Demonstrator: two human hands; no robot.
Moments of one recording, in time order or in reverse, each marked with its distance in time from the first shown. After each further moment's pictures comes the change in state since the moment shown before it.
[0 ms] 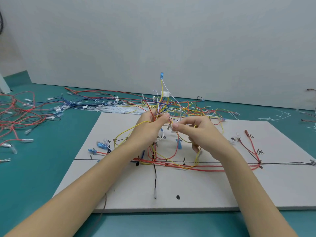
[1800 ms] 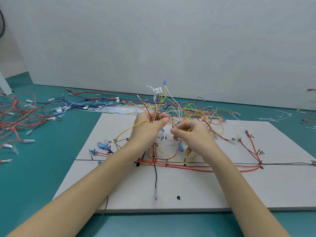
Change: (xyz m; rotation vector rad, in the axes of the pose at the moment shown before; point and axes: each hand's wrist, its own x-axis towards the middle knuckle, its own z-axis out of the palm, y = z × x) left_hand -0.002 0.001 0.001 -0.011 0.140 -0.022; right_hand 0.005 0.009 0.019 -0.059 0.155 0.131
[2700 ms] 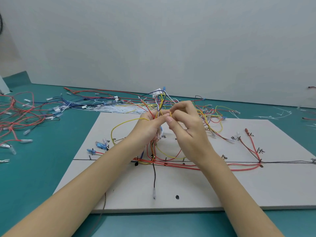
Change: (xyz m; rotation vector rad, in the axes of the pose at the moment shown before) left_hand -0.007 0.018 0.003 -0.178 -0.210 -0.118; right_hand -0.009 -0.011 0.014 -0.058 0.151 -0.694
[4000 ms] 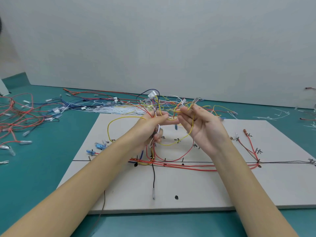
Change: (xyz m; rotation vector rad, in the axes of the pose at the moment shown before) left_hand -0.004 0.007 -0.004 -0.115 -0.117 -0.138; right_hand 0.015 0.017 -0.032 1.246 0.067 0.636
